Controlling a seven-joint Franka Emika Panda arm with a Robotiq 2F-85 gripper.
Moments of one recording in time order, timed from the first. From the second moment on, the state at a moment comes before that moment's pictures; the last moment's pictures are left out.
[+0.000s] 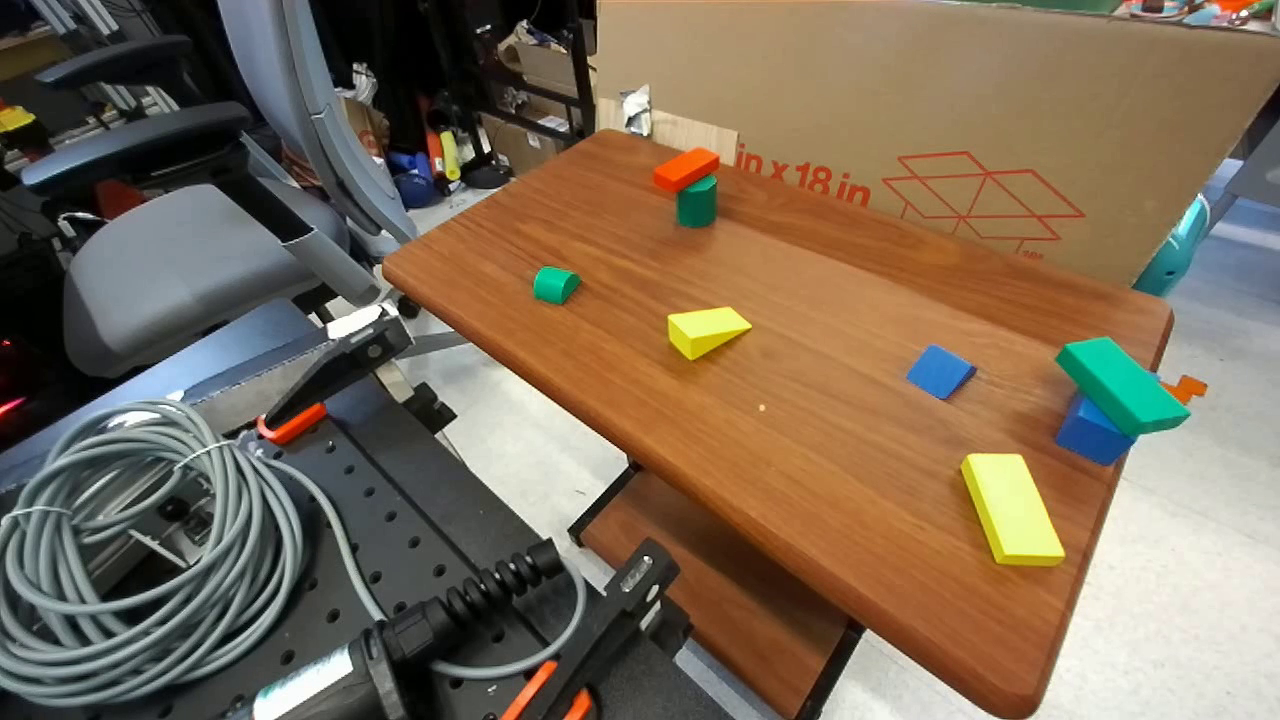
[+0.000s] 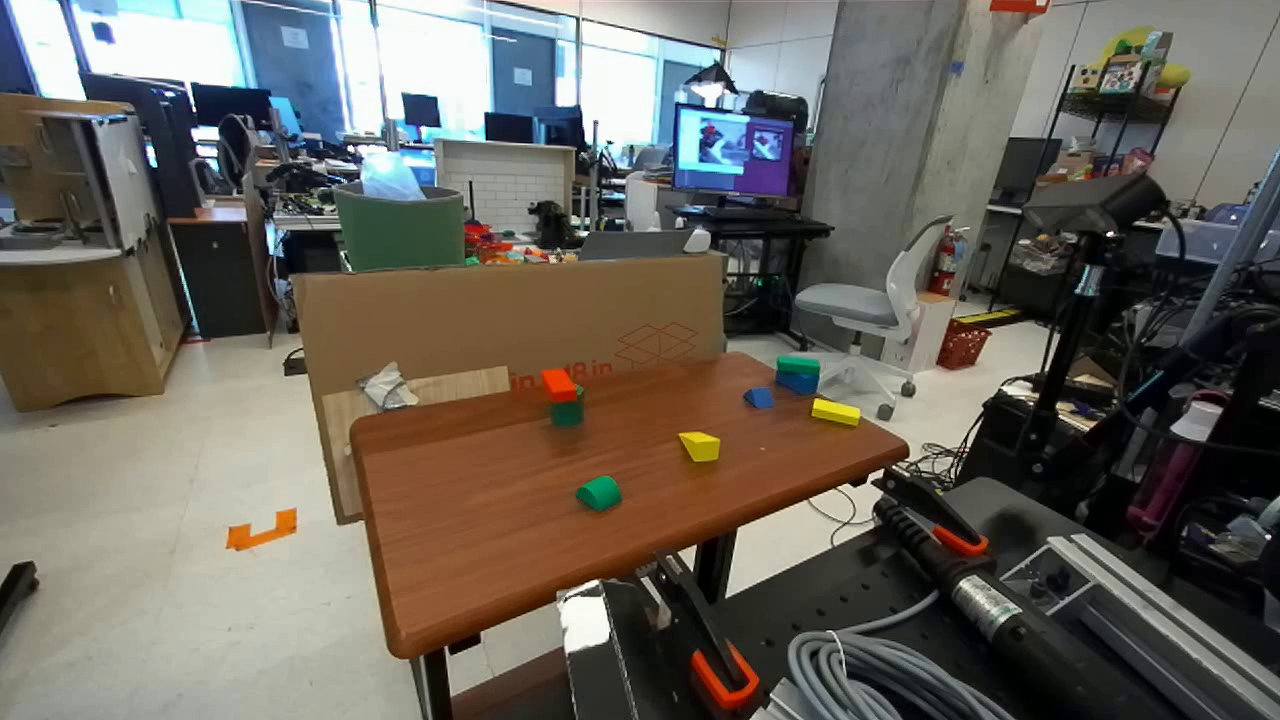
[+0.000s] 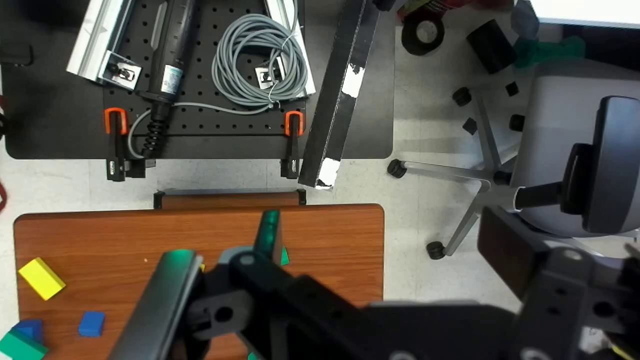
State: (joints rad) arm 0.12 -0.43 0.07 -2.14 0.21 1.49 0.10
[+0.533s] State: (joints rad) arm 0.11 -0.43 0.07 -2.14 0.21 1.51 0.10
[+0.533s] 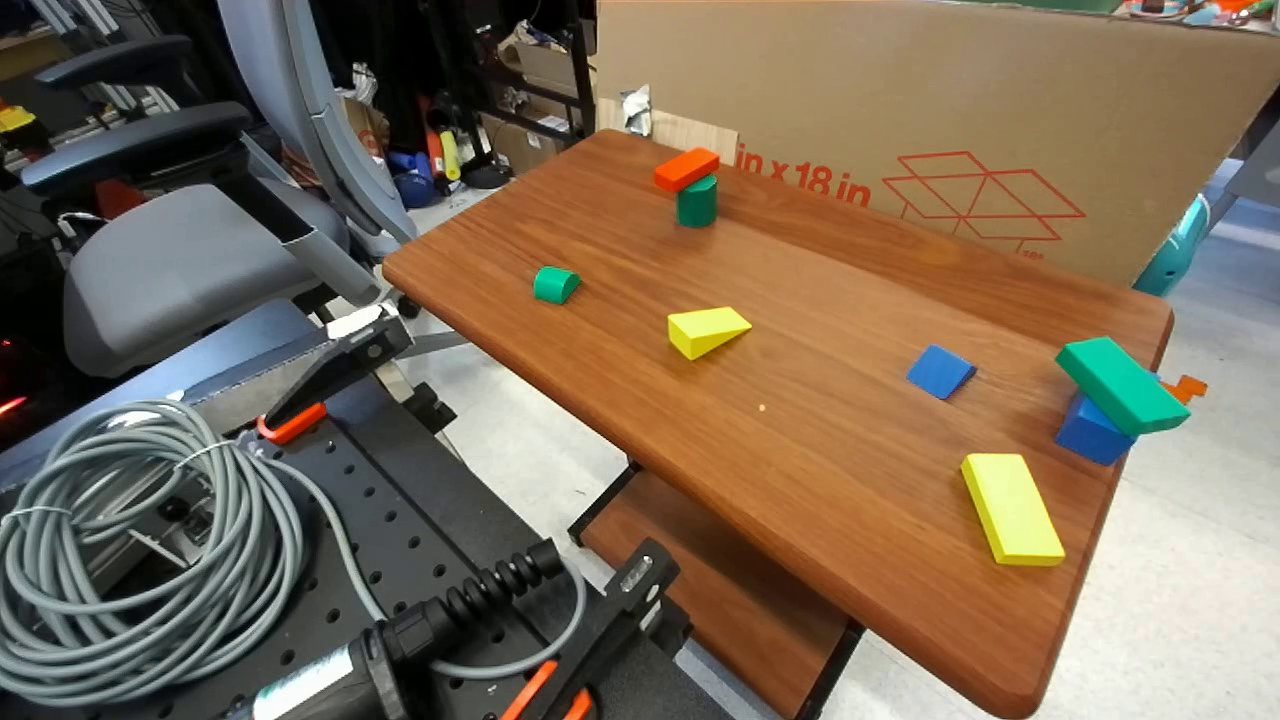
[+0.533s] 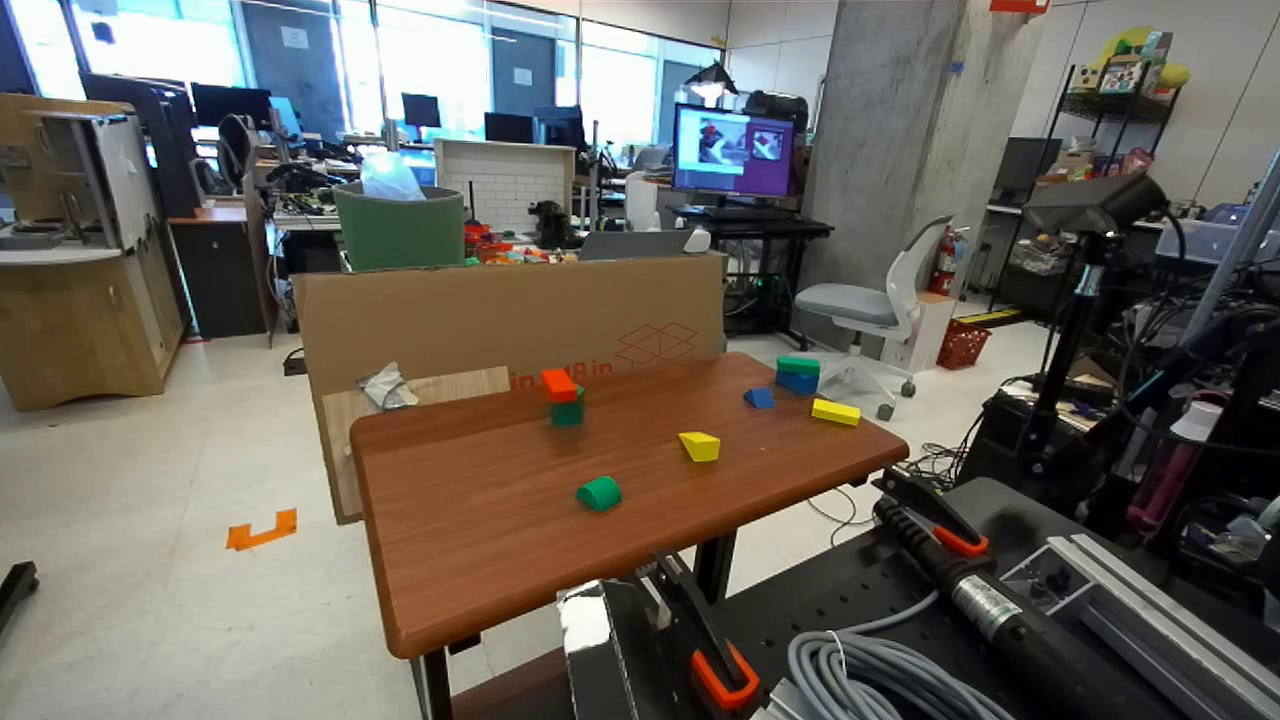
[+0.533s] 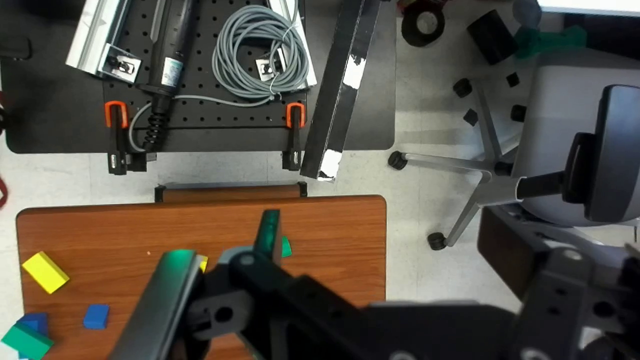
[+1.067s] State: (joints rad) arm 0.02 -0.35 0.04 -2.22 0.20 1.88 0.09
